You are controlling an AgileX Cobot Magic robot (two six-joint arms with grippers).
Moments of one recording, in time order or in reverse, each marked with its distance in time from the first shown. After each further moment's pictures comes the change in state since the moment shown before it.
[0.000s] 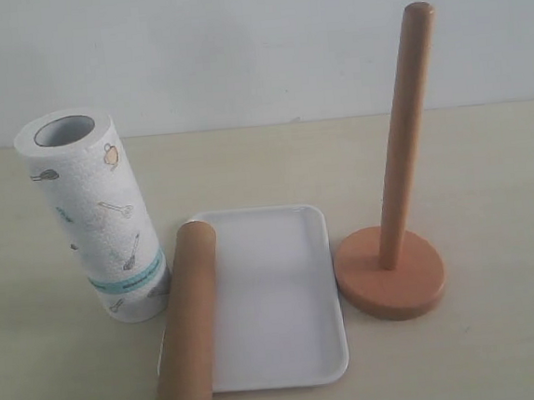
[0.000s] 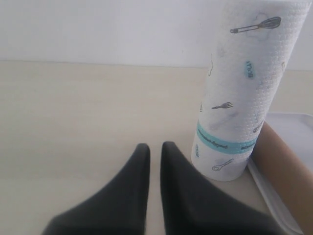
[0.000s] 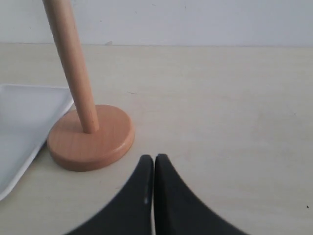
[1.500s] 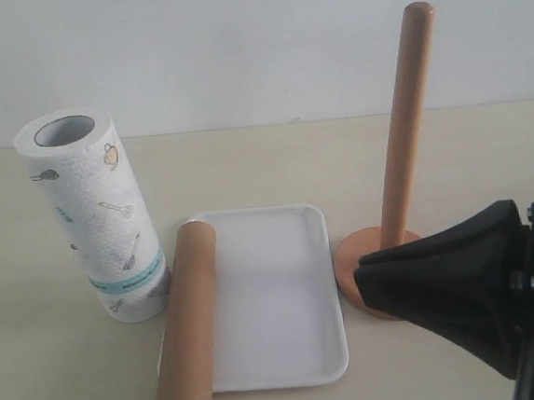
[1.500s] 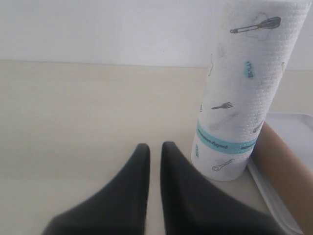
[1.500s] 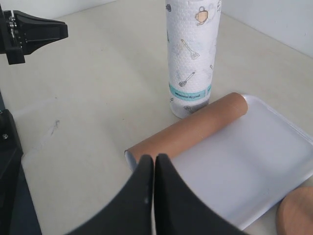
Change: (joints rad) left arm 0.000 0.000 0.000 0.000 -0.002 0.000; right arm 0.870 0.747 -0.573 0.024 -0.030 -0.047
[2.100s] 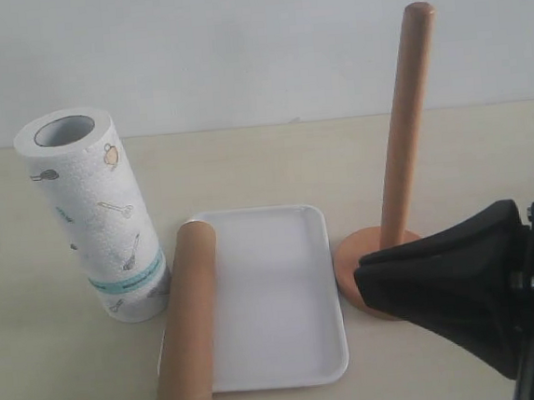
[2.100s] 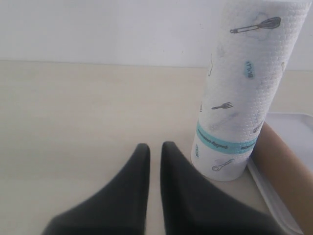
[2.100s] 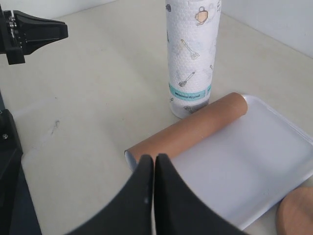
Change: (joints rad) left arm 0.000 0.000 0.000 0.000 0.000 0.000; right arm 0.000 0.000 0.000 0.000 0.000 0.000
